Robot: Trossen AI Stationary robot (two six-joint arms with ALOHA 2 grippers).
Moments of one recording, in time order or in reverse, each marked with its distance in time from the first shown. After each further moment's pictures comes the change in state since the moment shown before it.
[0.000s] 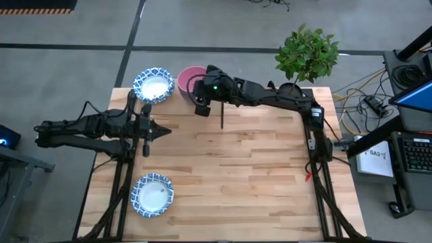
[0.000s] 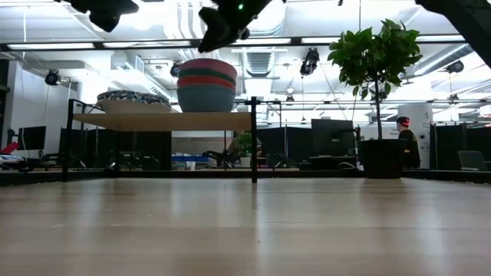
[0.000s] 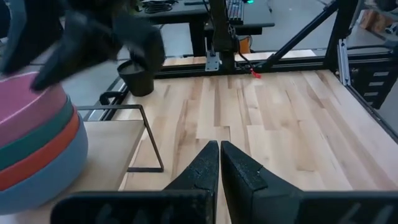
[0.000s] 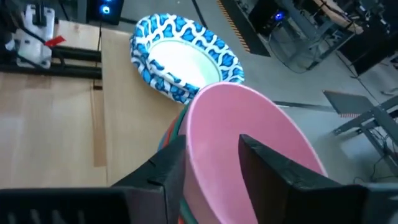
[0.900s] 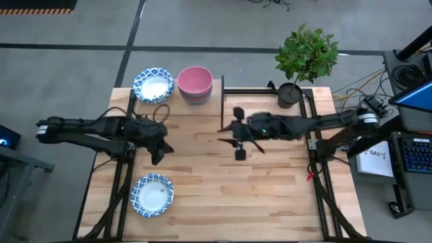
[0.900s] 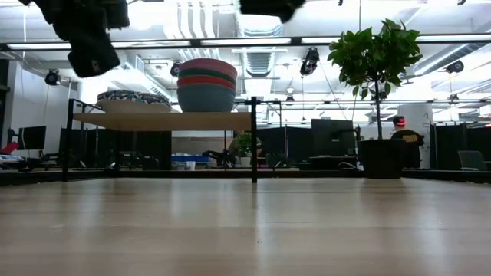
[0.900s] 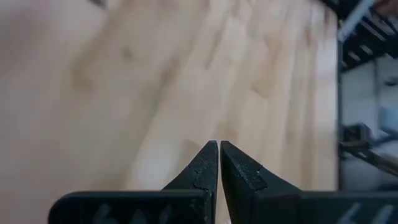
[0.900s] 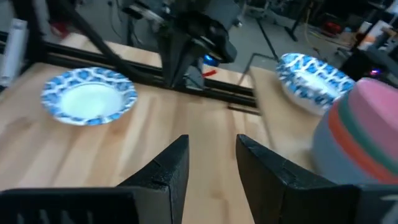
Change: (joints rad) left arm 0.000 0.213 -0.001 -0.250 0.190 -0.596; right arm 0.260 -0.576 -0.895 0.439 -0.185 0.110
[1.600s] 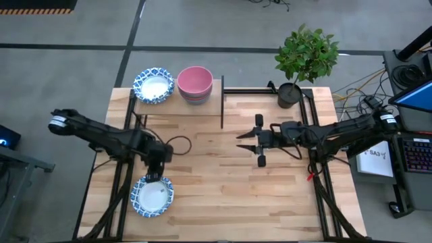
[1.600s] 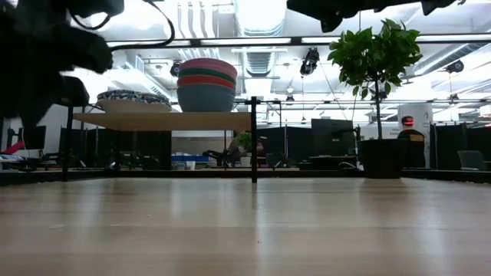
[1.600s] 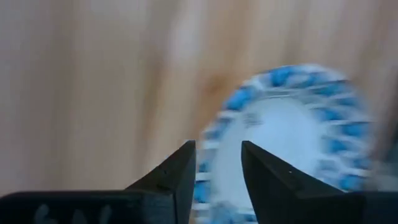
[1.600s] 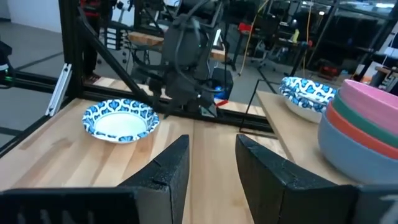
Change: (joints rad) left arm -0.181 0.336 0.000 -0.260 0.176 0.114; right arm 0.072 -0.321 -0.503 0.415 0.002 0.050
